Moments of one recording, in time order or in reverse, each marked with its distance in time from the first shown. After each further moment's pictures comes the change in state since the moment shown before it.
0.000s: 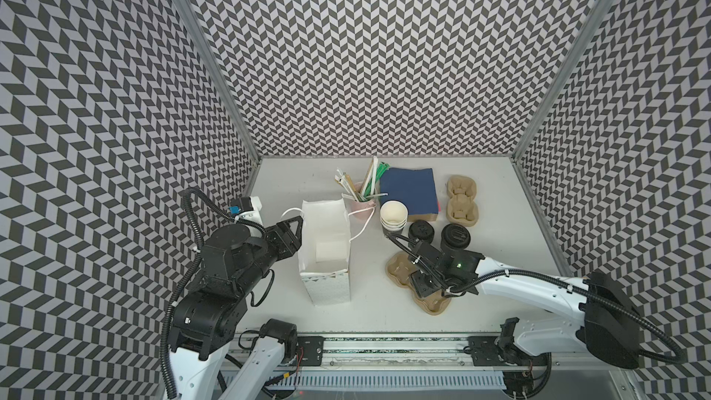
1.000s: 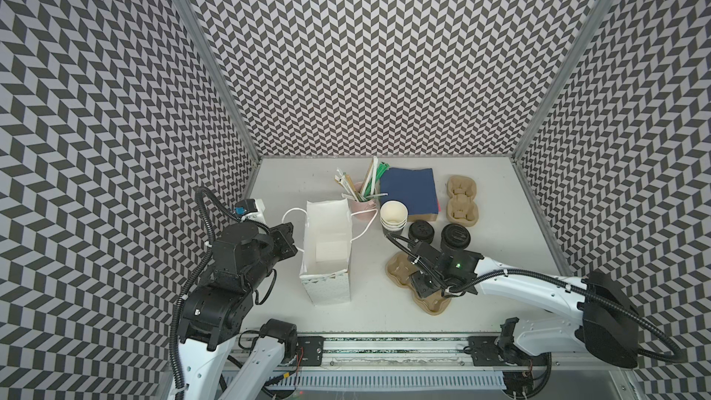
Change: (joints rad) left arm 0.000 -0.015 -0.061 -0.004 -0.021 -0.019; right arm 0.001 0.007 0.000 -0.002 -0.002 -0.008
